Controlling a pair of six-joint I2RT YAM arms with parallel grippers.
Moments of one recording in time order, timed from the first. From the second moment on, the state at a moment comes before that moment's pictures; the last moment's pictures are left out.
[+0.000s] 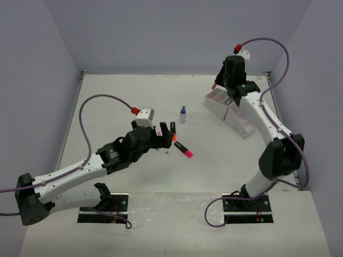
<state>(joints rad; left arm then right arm) -0.99 1.04 0.82 -0.22 -0.47 -0.64 0.29 1.62 1.52 -0.36 0.27 0.52</state>
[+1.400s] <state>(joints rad) -0.99 0.81 0.77 -0.57 -0.58 -0.65 0.30 1.79 1.70 -0.49 0.21 0.32</state>
